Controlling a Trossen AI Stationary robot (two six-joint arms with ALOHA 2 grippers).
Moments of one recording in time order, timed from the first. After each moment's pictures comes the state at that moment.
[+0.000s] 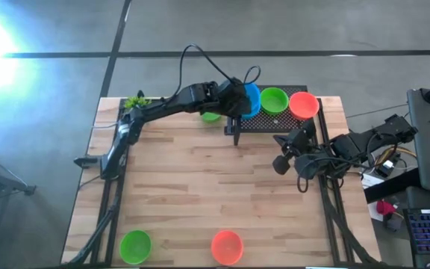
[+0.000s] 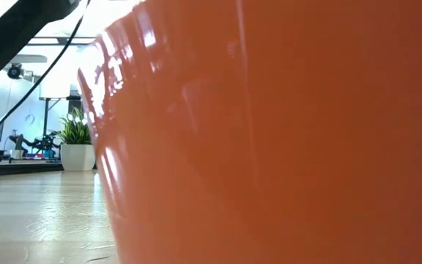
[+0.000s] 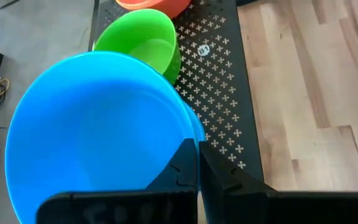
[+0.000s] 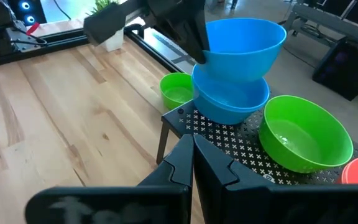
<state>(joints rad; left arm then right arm) 0.25 2.10 2.33 -0.96 -0.12 0.47 0.40 1.10 1.15 -0.96 0.97 0.70</state>
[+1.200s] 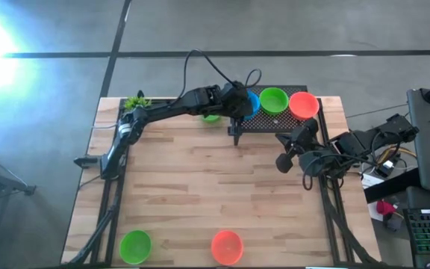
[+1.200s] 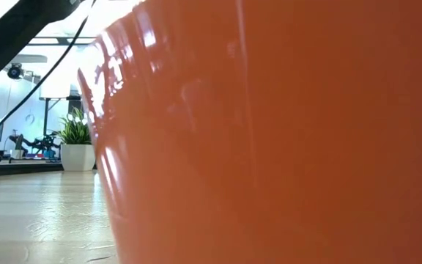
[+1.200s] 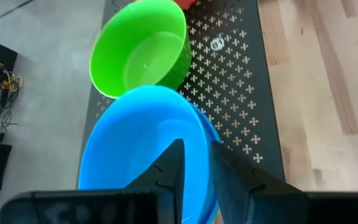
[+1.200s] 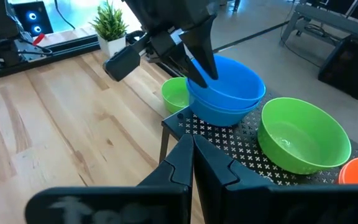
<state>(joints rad) 0.26 2.09 2.22 -0.83 -0.16 0.47 0.40 1.06 1.15 -0.95 0.97 0.70</state>
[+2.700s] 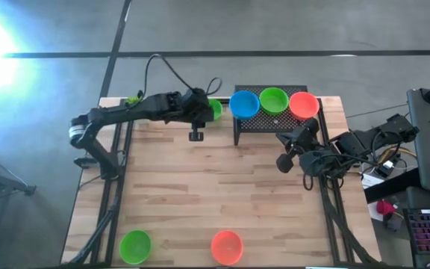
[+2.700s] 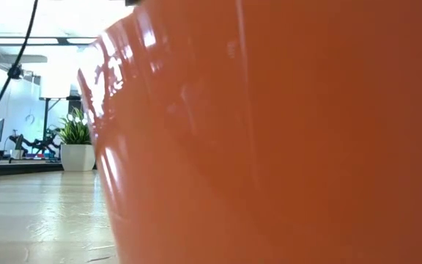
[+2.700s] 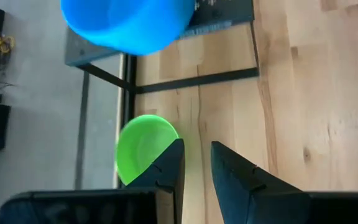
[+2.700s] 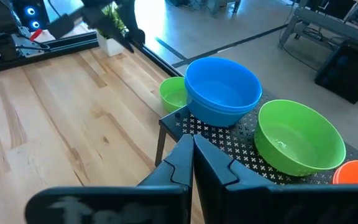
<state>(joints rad) 0.31 1.58 1.49 -0.74 -0.18 0.50 0.40 1.06 1.15 -0.96 0.97 0.68</state>
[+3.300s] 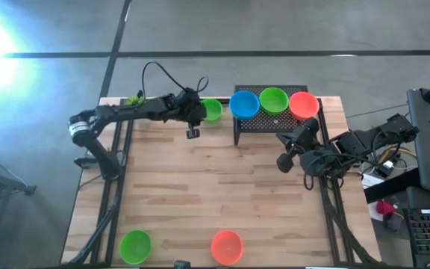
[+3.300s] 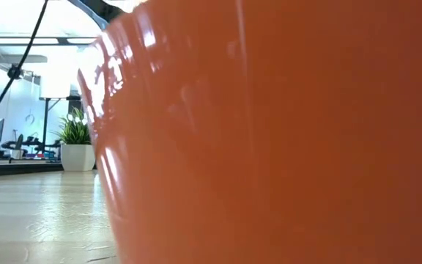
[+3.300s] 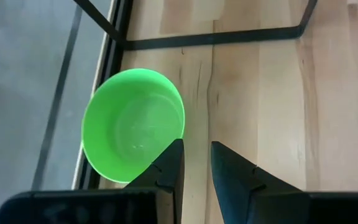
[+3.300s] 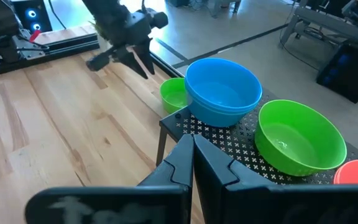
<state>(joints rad) 0.50 1.59 1.14 -0.37 -0.01 0.50 0.40 1.06 1.15 -0.96 0.97 0.68</state>
